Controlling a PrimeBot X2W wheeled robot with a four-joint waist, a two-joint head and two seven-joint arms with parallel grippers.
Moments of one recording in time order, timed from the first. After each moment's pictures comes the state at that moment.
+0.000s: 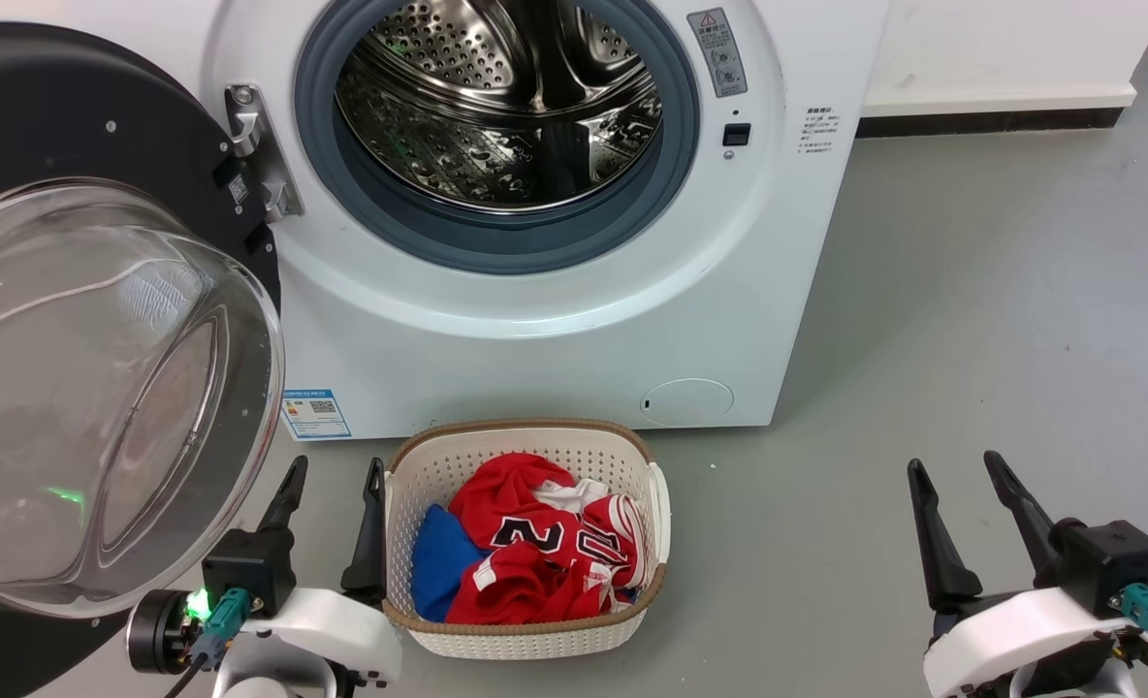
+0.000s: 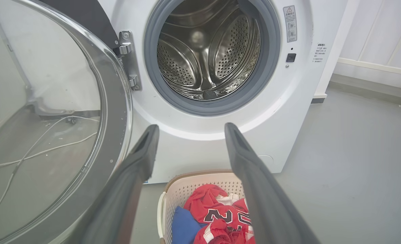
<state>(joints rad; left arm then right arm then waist) -0.11 0.25 -0.26 0.24 -0.33 0.12 -0.26 0.02 -0.09 0.01 0.03 0.13 0.13 -0.08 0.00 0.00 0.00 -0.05</state>
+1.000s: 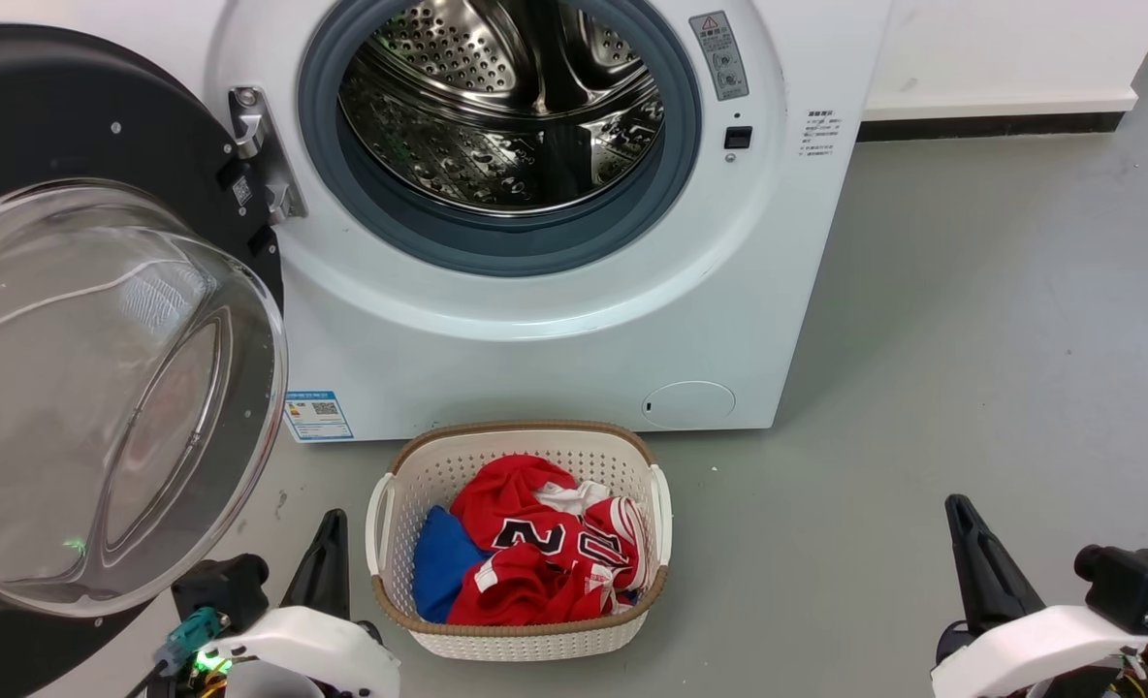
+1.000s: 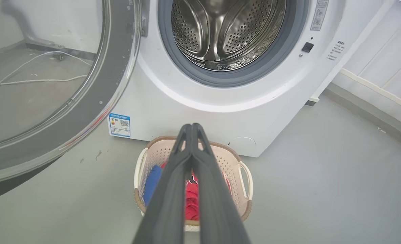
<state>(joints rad) -0.07 0.21 -0.22 0.29 -0.53 0.08 -0.19 0.04 -0.08 -0.01 0.11 0.36 0.13 -0.05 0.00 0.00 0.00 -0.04</state>
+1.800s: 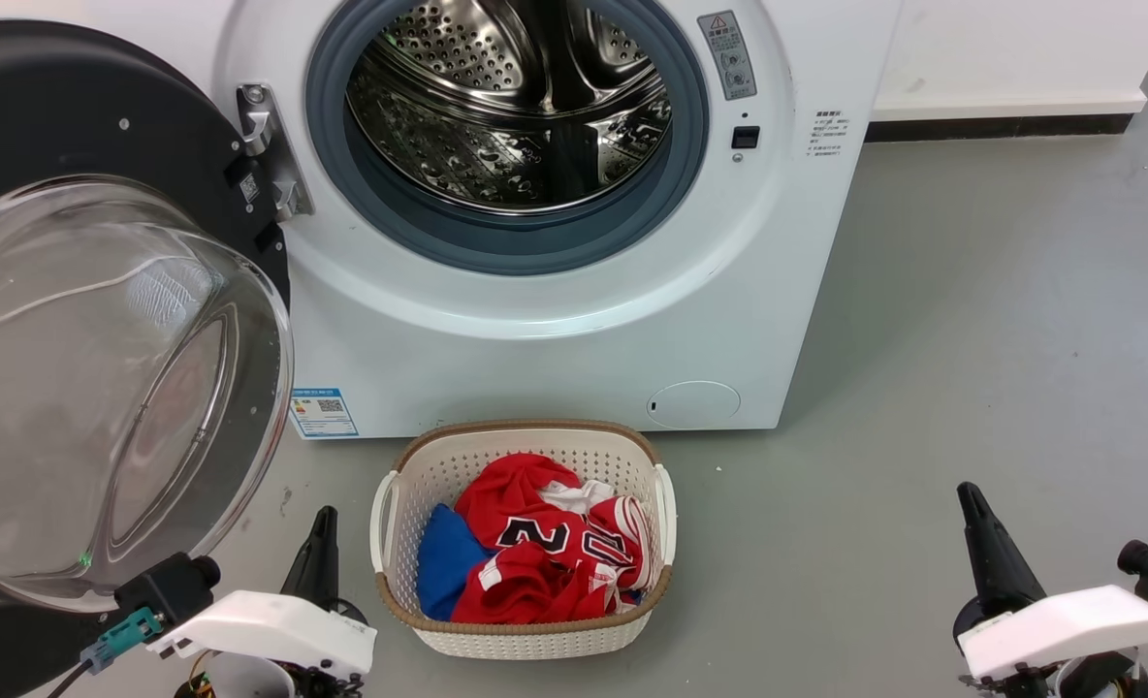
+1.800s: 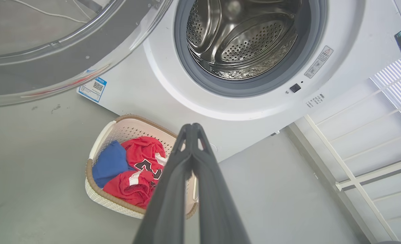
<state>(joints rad) -0.07 0.15 -0.12 0.28 -0.87 0.02 -0.10 0.00 -0.07 -0.04 0.15 0.75 0.13 0.00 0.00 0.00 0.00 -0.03</state>
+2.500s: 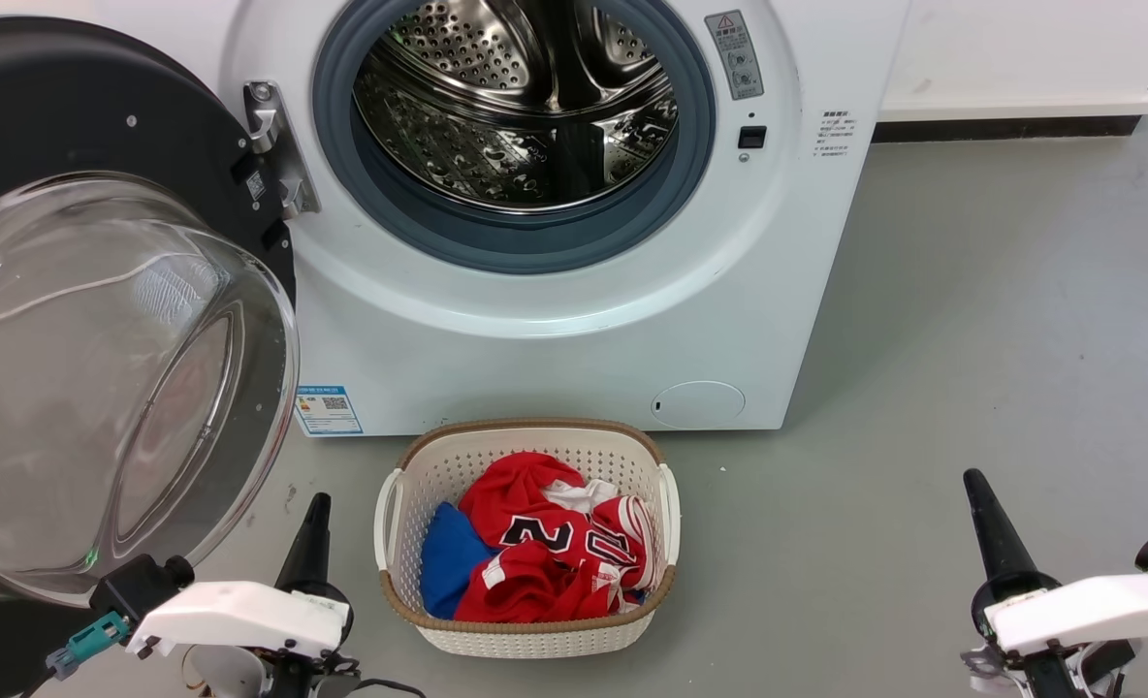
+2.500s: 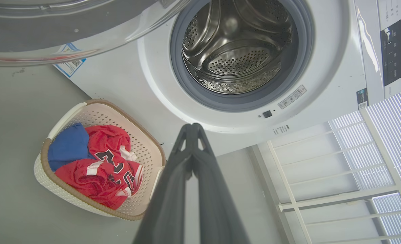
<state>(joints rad) -0.08 0.12 -0.05 0.27 -1.10 -0.03 -0.03 -0.03 -0.07 -0.06 0.18 1.02 0.13 0.04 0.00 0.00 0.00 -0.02</state>
